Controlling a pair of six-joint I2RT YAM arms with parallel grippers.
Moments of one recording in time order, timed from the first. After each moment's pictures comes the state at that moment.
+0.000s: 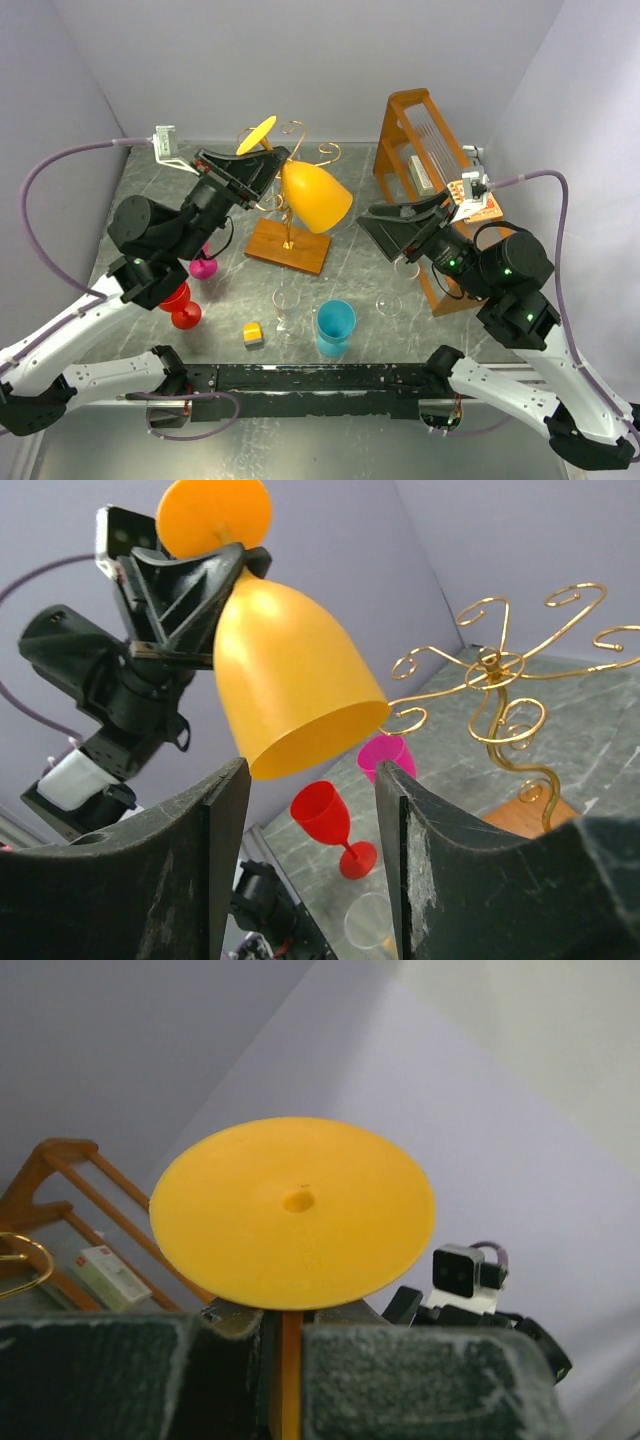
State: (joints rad) left arm -0.90 1.02 1.17 0.38 -0.18 -0.76; right arm 0.81 0.70 1.11 -0.13 -0.07 0.55
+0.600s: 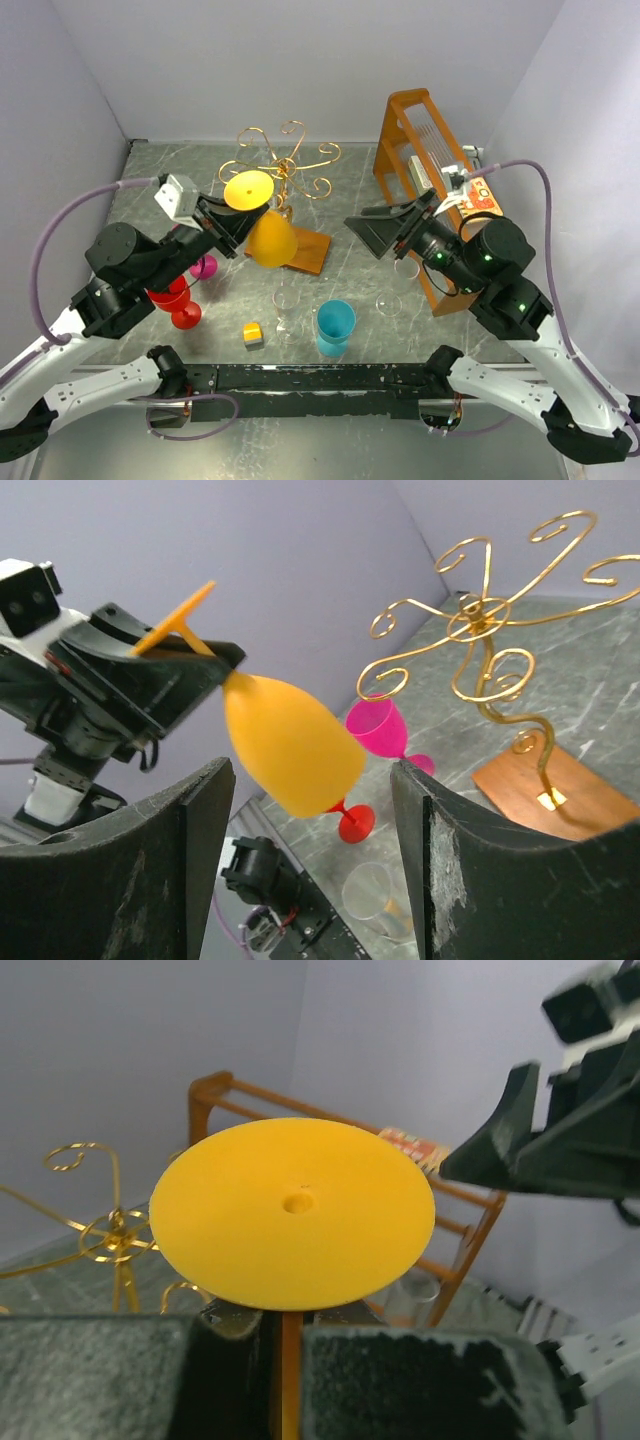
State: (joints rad) left arm -0.90 0.78 1.09 -0.03 -0.04 -0.20; right arm 0.81 0.75 1.16 -0.27 -0.04 0.57
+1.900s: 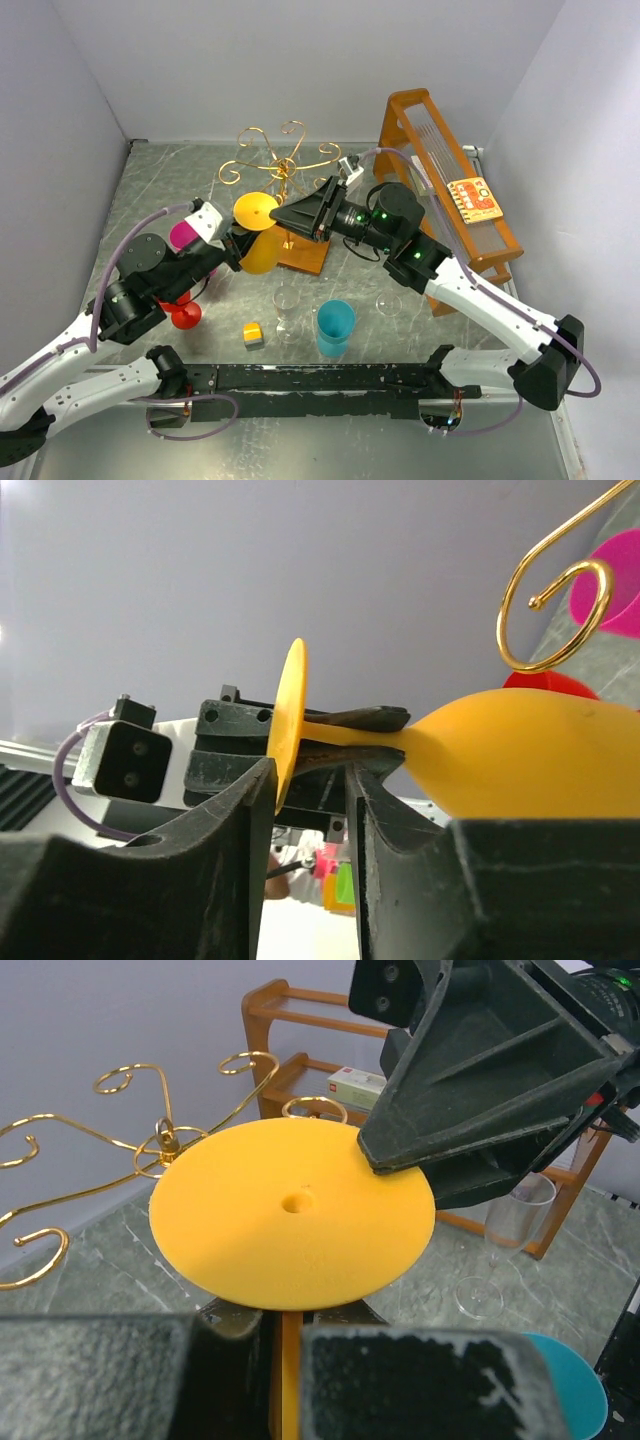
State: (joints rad) left arm -0.90 0.72 0.91 -0.07 -0.09 0.06; right arm 0.83 1.18 1.11 0.17 -0.35 1.29
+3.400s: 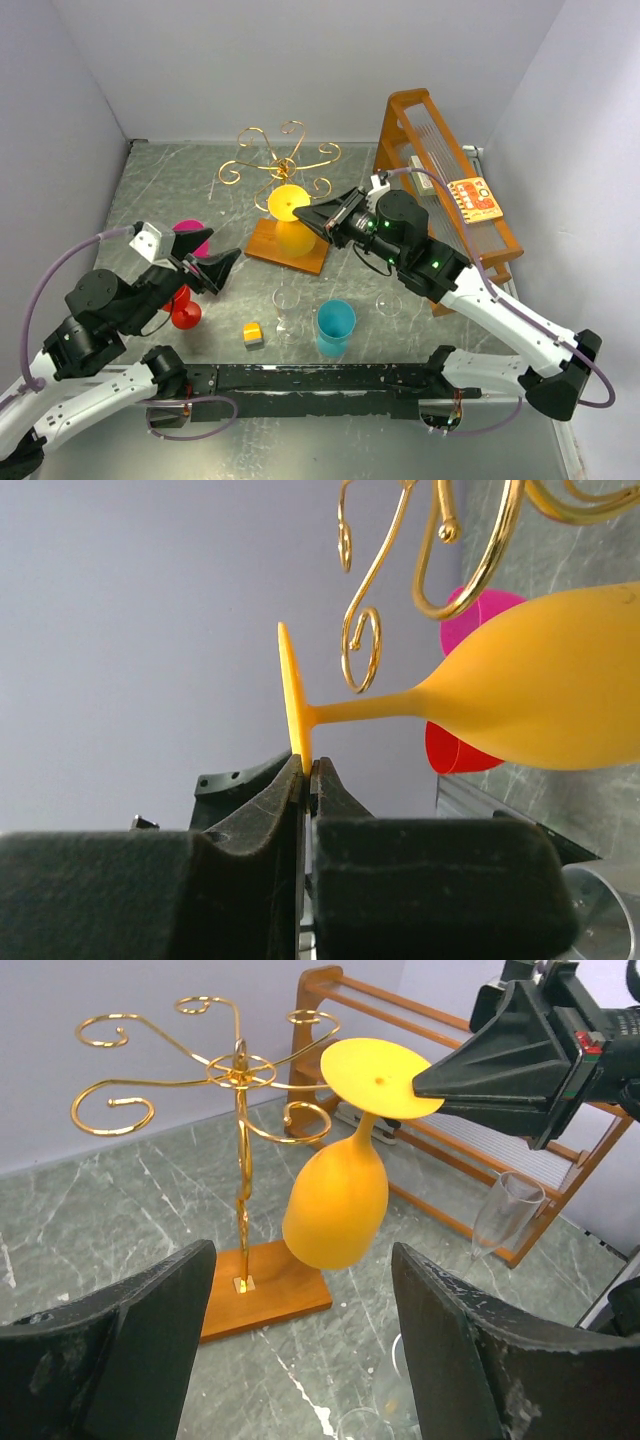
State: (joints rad) left arm -0.90 0.44 0.85 -0.30 -0.23 -0.12; right arm 0.87 1.09 1.12 -0.15 0.01 1.42
